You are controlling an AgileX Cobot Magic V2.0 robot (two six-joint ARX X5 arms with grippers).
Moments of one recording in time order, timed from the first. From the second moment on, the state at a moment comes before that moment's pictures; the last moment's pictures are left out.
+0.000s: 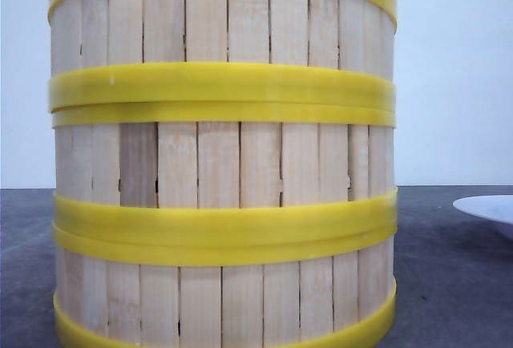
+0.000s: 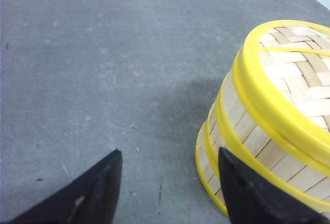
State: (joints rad) left arm -0.54 0.27 0.81 -0.96 -0.15 -0.23; right arm 0.94 0.94 1.57 -1.13 0.60 0.16
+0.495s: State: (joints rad) left arm -0.54 0.27 0.81 -0.95 -0.15 -0.23; right arm 0.94 0.67 1.20 -1.16 0.60 0.37
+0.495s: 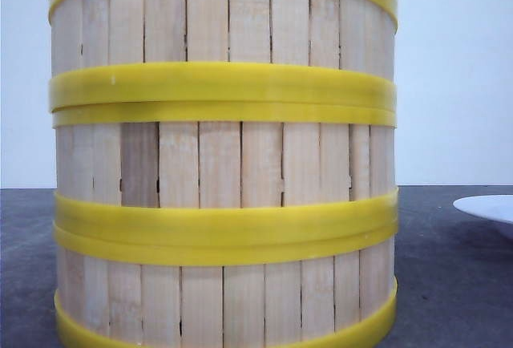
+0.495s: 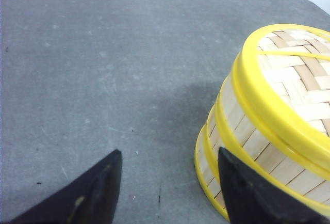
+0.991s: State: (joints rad) left arm -0.54 0.27 0.81 -0.95 -0.15 -0.23; right arm 0.94 0.67 1.20 -1.15 0.60 0.39
